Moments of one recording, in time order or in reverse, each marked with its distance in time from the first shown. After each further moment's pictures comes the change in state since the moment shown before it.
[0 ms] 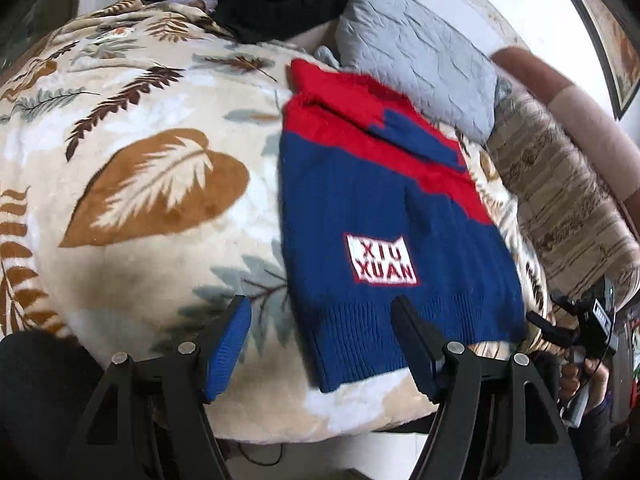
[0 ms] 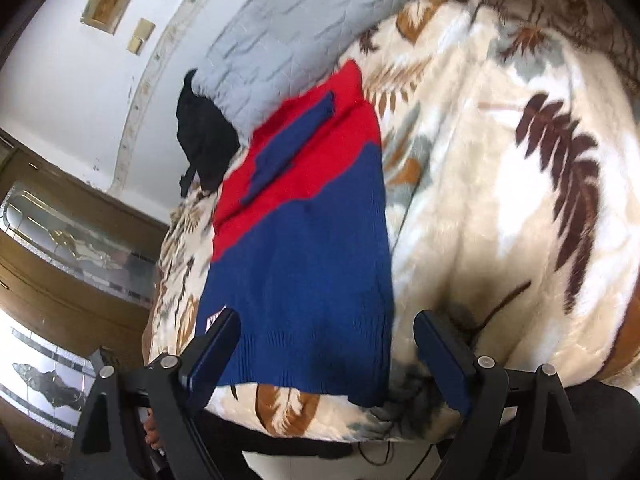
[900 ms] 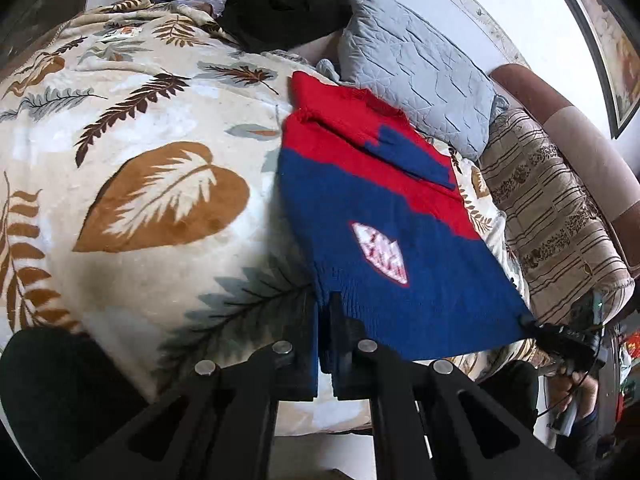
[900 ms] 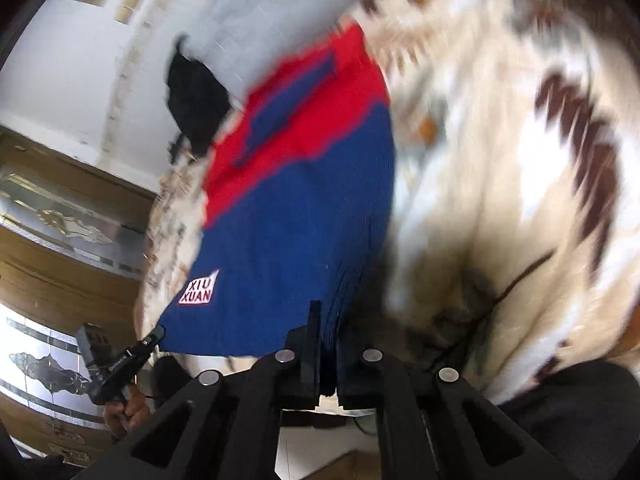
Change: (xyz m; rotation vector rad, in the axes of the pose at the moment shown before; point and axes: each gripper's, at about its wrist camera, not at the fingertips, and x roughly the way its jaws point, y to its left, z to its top) left arm -0.022 0.008 0.011 -0.061 -0.011 -0.030; right arm 0.006 0.022 0.000 -0.036 0.082 -0.040
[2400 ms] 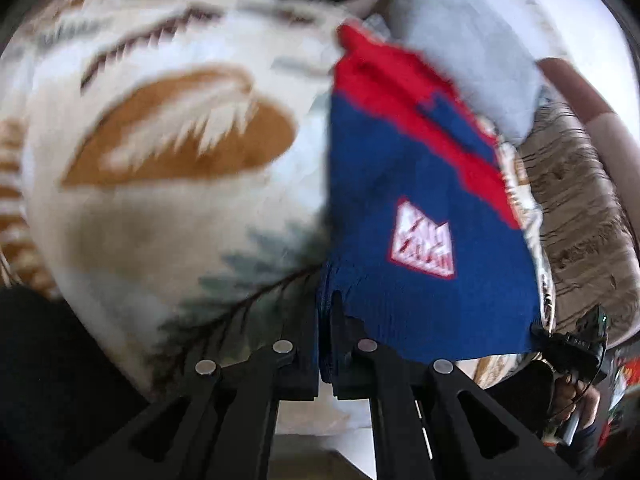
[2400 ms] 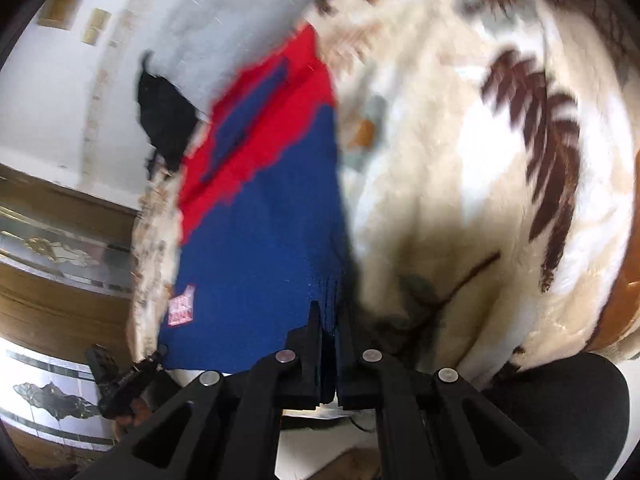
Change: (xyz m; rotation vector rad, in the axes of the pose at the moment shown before) left arm 0.053 0.026 -0.010 -0.125 0.133 0.063; right arm 0.036 -0.043 0.008 0.145 0.077 -0.064
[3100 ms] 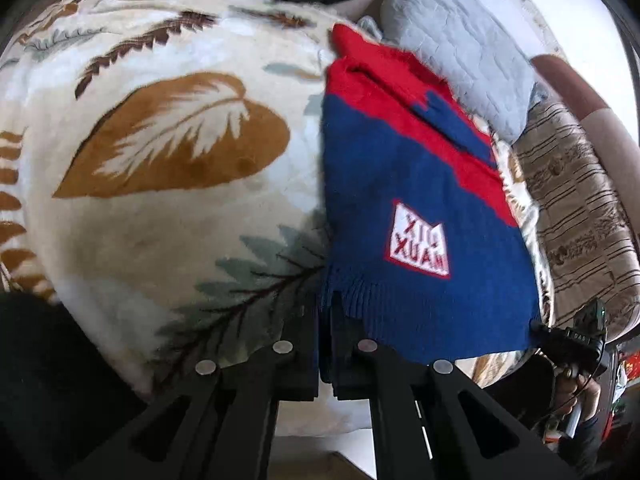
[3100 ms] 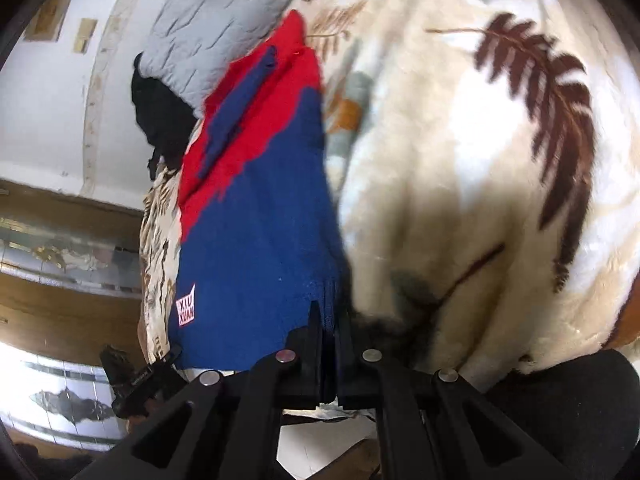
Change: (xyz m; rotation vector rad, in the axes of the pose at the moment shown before) left arm -0.011 -0.001 -0.005 0.026 0.004 -0.002; right arm 0.003 -0.002 0.002 0.001 0.018 0.053
